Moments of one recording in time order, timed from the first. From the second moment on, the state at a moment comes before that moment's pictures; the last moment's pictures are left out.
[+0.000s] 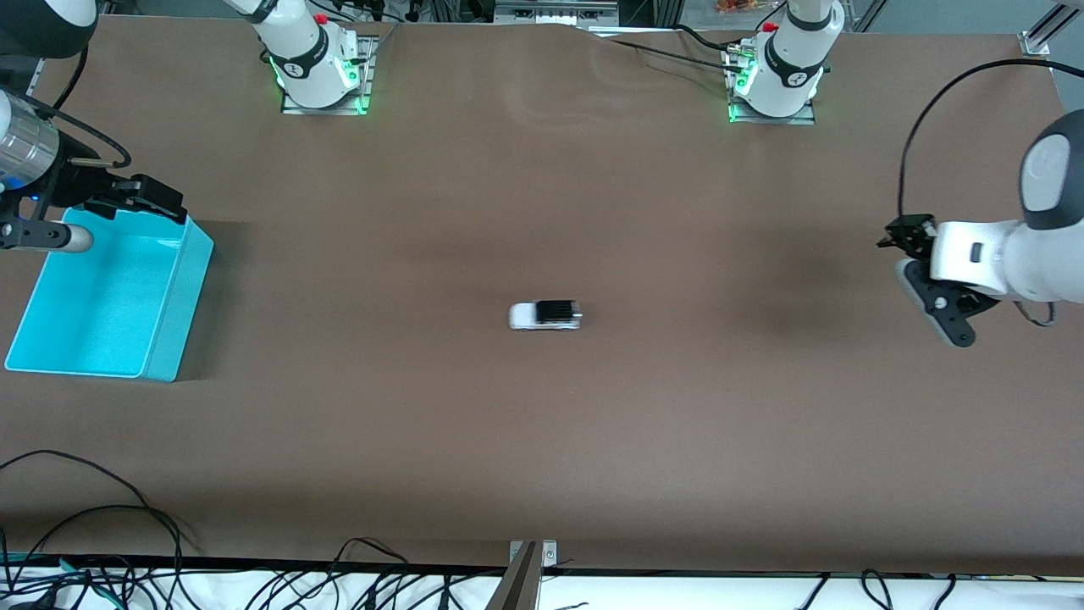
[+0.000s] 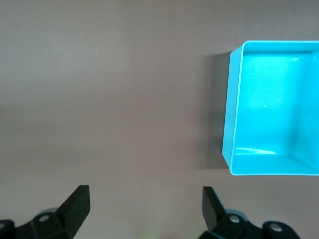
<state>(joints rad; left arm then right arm) 0.17 0.35 -0.22 -1.45 0.04 1.43 0.81 0.16 0.07 -0.12 -1.60 0.00 1.55 0.10</state>
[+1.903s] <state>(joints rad) -0.01 0.01 -0.22 -1.62 0.03 1.50 0.22 0.18 0.24 -0.09 -1.62 -0.01 1.68 -1.03</state>
